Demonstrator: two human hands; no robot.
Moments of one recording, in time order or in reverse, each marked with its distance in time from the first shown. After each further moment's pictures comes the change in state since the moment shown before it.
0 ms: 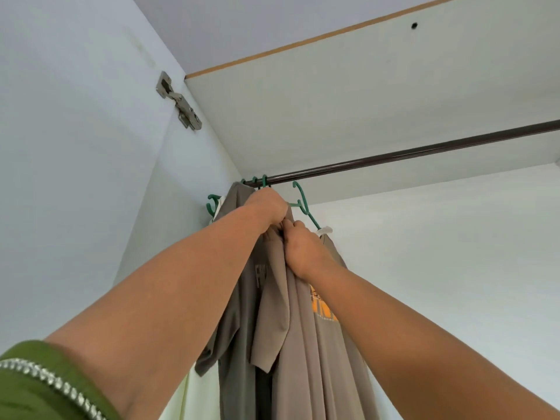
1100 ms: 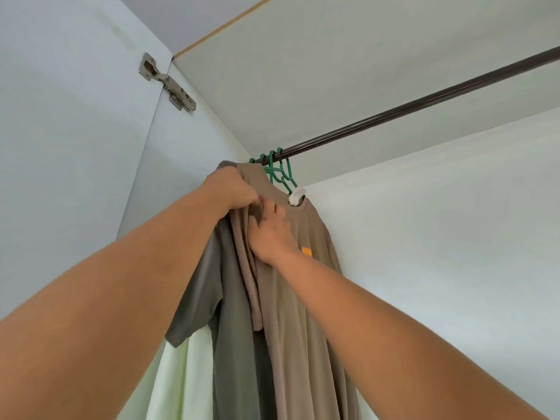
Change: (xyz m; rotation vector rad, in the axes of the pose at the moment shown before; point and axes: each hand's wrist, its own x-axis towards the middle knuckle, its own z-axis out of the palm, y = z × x) left_hand -0.001 -0.045 -0.019 0.308 0.144 -0.042; right_hand 0.003 -0.044 0.054 0.642 0.047 0.094
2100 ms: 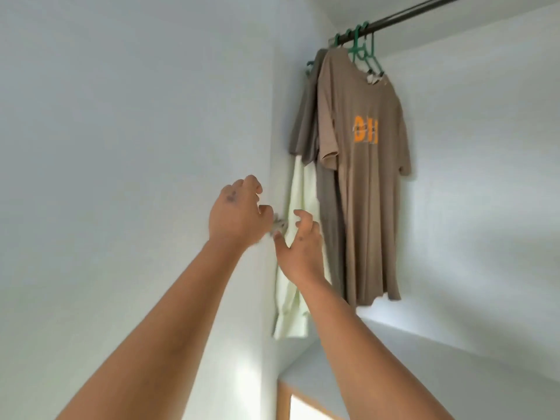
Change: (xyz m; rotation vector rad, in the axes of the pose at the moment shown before) left_hand -0.355 -0.112 -0.117 0.133 0.024 -0.096; right_hand -0.359 -0.168 0.013 0.197 -0.148 0.382
